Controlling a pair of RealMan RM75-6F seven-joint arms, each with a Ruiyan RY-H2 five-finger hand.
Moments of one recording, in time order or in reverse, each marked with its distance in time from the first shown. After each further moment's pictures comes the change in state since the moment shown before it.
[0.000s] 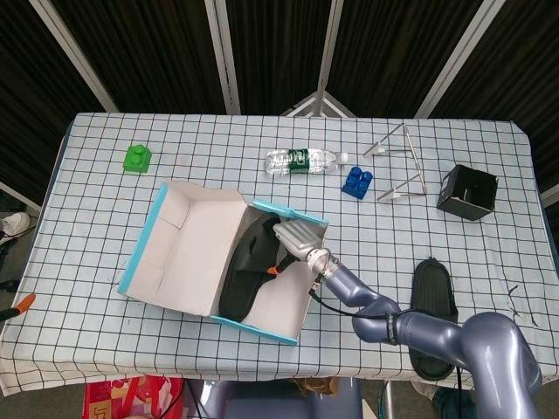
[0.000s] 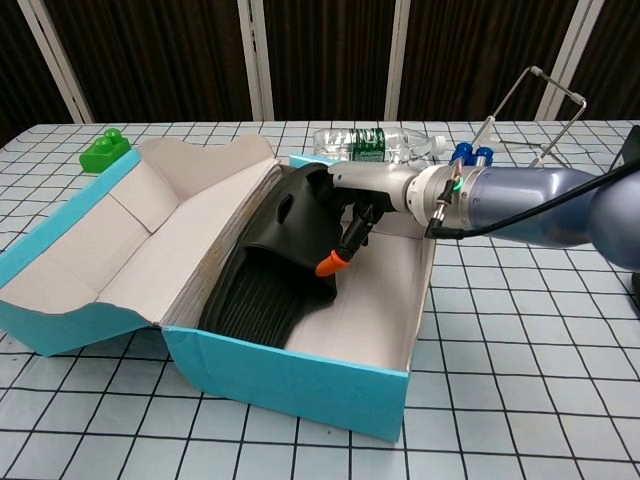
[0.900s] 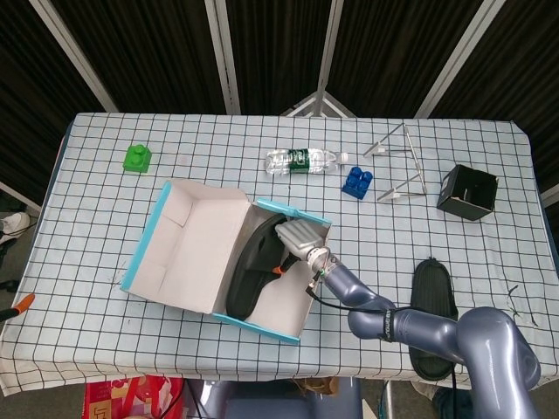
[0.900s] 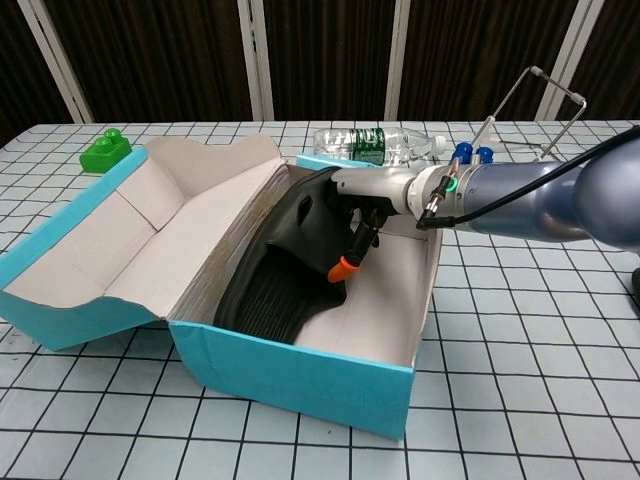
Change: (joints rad) left arm 0.003 0.003 0.000 0.000 0.006 0.006 -0.012; right arm 0.054 0.020 -0.038 -0.034 0.271 0.009 -0.281
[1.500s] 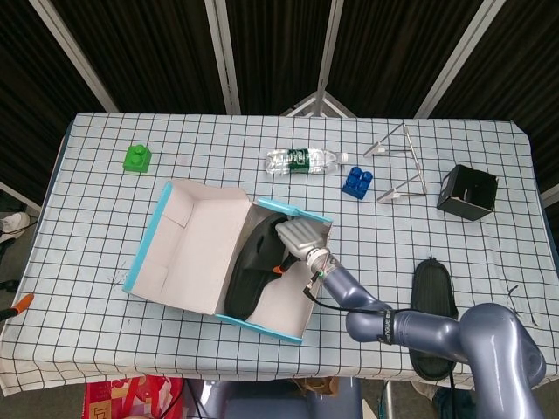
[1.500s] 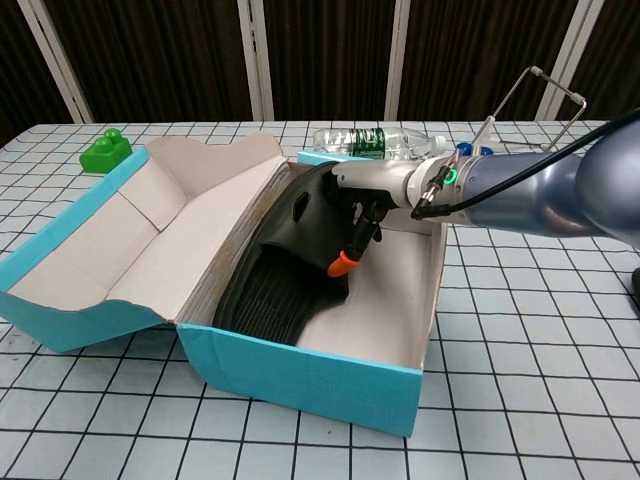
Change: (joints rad) left arm 0.001 0.003 -0.001 0.000 -0.002 -0.001 -0.004; right arm 0.022 0.040 -0.003 -0.100 0.115 0.065 -0.094
